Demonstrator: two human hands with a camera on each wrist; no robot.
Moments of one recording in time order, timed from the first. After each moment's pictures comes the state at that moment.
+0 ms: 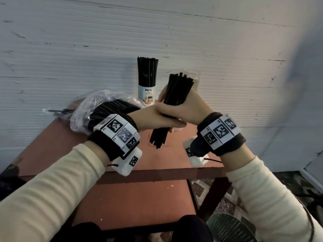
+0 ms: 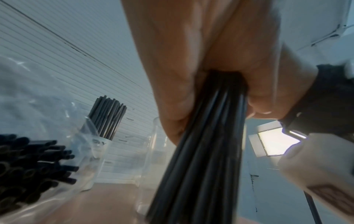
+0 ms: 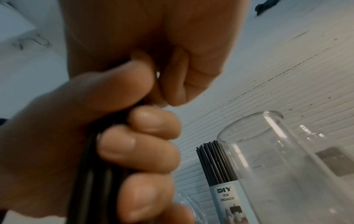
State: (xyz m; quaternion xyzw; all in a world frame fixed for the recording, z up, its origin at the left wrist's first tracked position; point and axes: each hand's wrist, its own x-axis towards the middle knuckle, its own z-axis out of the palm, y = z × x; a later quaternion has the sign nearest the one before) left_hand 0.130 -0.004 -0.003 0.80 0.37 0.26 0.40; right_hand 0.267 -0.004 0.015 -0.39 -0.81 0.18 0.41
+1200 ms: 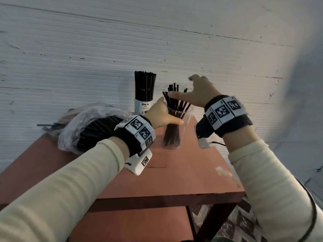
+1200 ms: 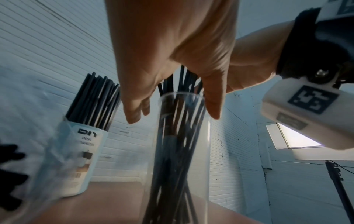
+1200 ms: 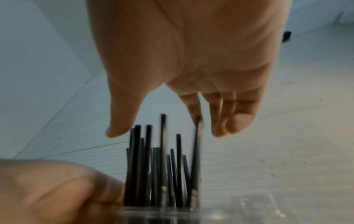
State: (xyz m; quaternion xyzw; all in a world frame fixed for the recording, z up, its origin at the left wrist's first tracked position) left_hand 0.160 0.091 -0.008 0.70 0.52 0.36 0.33; right_hand 0.304 0.079 0.068 -0.64 -0.73 0.02 0.24
